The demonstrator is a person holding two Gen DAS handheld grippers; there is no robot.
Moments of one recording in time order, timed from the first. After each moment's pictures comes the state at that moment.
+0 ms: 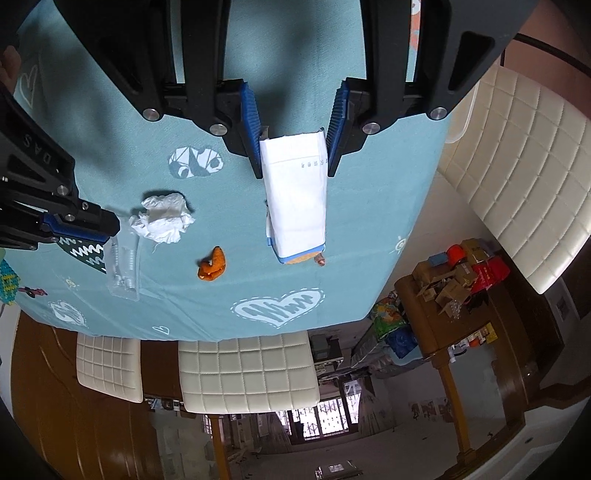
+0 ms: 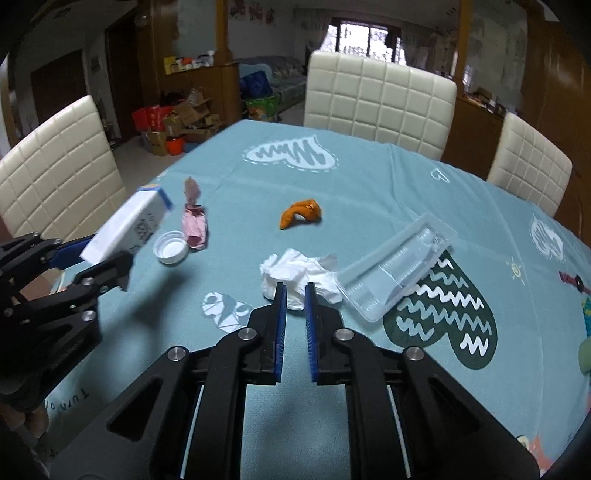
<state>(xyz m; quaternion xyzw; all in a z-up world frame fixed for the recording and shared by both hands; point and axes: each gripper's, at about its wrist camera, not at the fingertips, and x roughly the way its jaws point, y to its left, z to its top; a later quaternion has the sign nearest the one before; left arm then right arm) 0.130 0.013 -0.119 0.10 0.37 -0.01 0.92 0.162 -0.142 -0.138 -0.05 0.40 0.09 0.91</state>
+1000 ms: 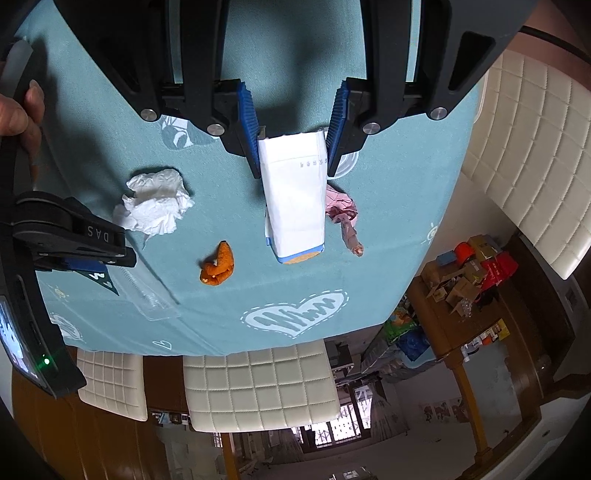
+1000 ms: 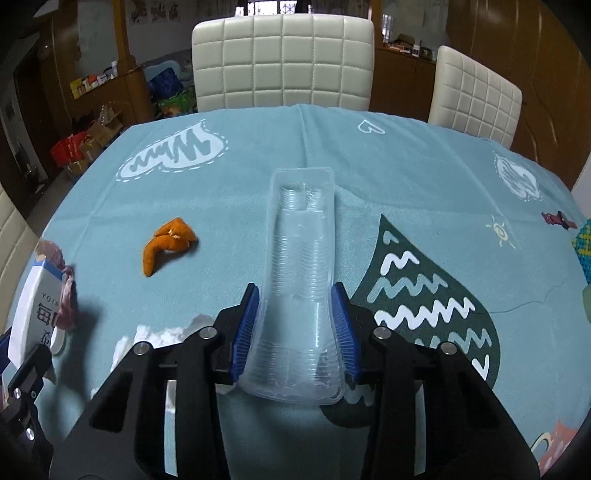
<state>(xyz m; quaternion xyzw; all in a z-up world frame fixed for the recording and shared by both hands) 0.173 -0.007 -0.141 0.12 0.39 -0.03 0.91 0.245 -0.184 -0.177 0.02 0.43 -0.05 0.90</state>
